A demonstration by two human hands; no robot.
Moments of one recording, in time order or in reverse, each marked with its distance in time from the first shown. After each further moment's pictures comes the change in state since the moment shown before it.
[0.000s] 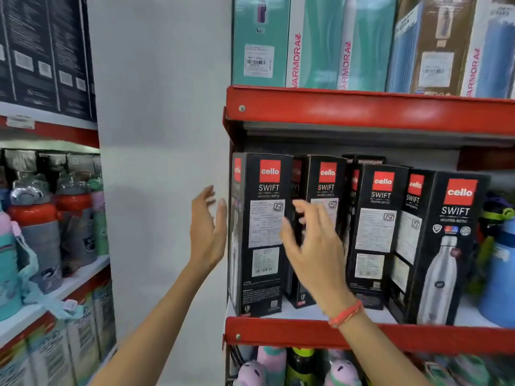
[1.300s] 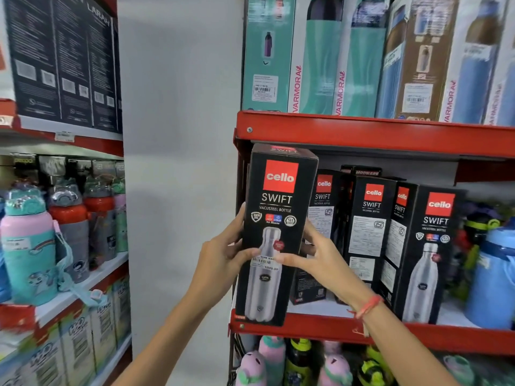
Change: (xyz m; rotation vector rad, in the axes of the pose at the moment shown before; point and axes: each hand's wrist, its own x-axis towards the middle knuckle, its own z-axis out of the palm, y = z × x) left_hand -0.060 0.073 -0.045 -0.158 -0.393 -0.076; right_hand 0.004 0.017 -0.037 0.709 -0.616 0.302
